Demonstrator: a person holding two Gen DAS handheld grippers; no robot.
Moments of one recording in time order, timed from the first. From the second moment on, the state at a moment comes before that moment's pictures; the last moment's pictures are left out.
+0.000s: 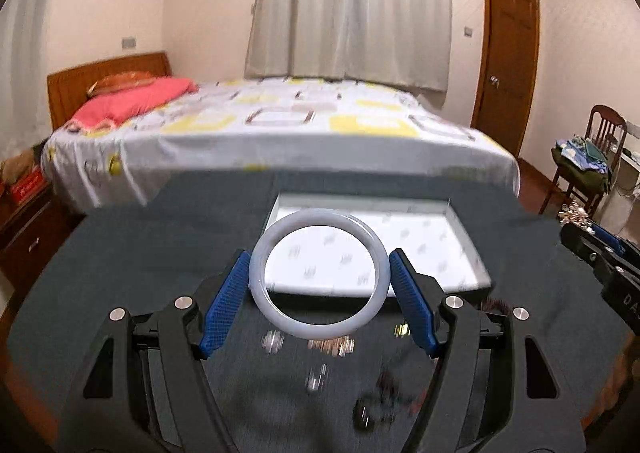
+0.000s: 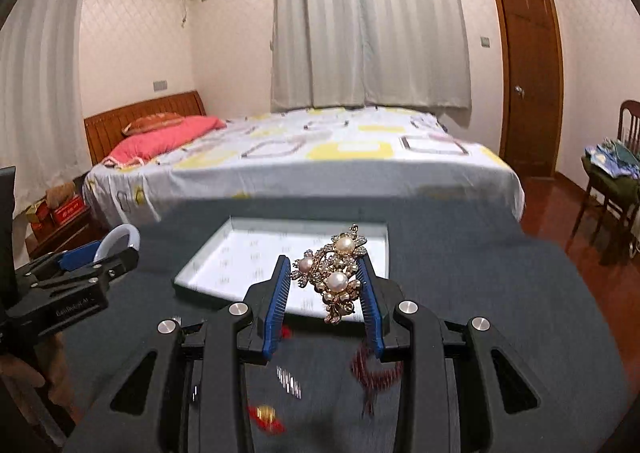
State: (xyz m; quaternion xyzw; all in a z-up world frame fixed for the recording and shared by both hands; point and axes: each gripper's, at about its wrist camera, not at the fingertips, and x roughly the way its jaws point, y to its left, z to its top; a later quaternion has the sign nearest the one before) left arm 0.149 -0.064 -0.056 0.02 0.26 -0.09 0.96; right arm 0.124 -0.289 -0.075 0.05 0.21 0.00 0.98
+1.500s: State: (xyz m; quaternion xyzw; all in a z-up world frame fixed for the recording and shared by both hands) left arm 0.304 -0.151 -0.197 0.07 0.42 -0.14 0.89; right arm 0.267 -0.305 -0.214 0.08 0.39 0.01 0.92
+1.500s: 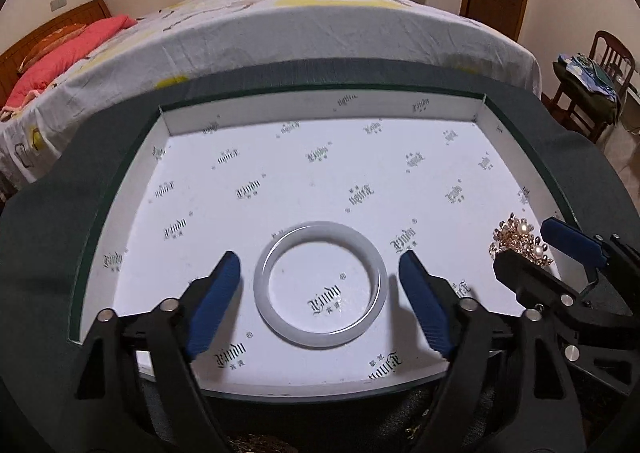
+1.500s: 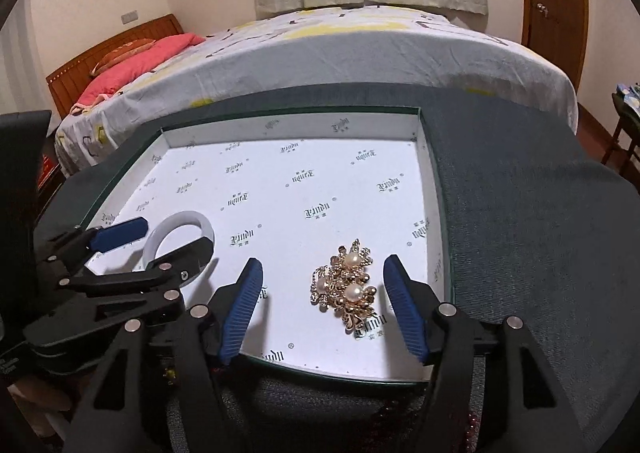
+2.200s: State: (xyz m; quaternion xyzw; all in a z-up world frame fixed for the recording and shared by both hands) left arm 0.193 -0.081 -0.131 0.03 0.32 -0.08 0.95; right arm 0.152 -0.282 -0.186 0.08 0.33 0.03 0.94
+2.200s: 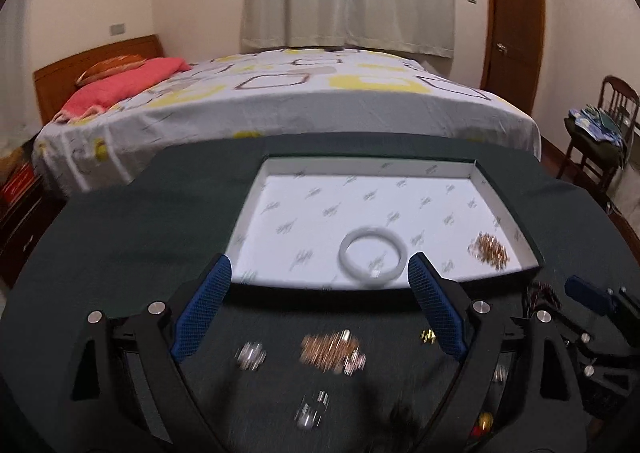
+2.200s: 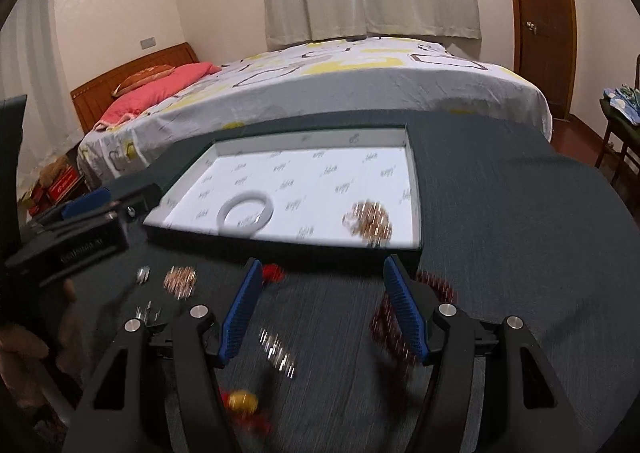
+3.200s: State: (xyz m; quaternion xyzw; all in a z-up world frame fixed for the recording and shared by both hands) left arm 0.110 -0.047 -0.178 0.03 0.37 -0.06 0.93; right arm 0.110 -0.235 -0.235 0.04 0.40 0.06 0.91
